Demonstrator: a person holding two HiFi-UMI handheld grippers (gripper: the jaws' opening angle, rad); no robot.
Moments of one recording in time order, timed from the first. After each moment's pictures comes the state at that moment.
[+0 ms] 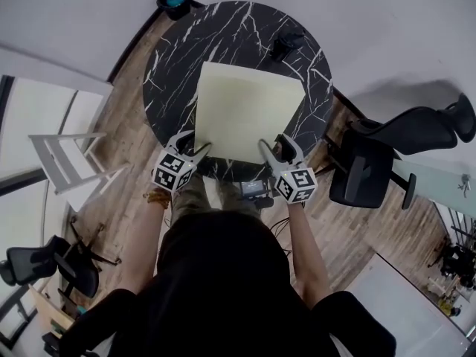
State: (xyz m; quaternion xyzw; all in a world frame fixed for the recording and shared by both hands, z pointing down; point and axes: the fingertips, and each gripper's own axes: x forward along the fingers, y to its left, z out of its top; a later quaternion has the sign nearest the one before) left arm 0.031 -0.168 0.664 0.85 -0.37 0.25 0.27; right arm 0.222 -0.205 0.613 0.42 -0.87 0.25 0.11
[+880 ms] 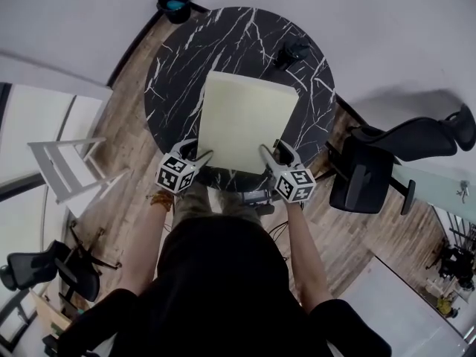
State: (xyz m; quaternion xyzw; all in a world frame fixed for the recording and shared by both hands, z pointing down) left arm 0.020 -0.178 0.706 0.84 -0.35 0.25 0.34; right arm 0.213 -0.225 0.662 0.42 -0.84 0.31 0.13
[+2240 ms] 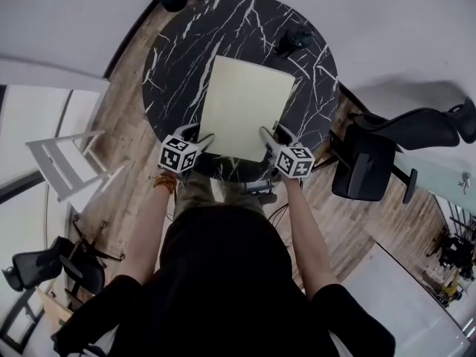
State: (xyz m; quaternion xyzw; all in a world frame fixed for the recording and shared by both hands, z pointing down) left arm 0.015 -0.202 0.739 0.82 -0.34 0.25 0.38; right arm 0.211 -0.248 0.719 0.43 -0.81 0.38 0.15
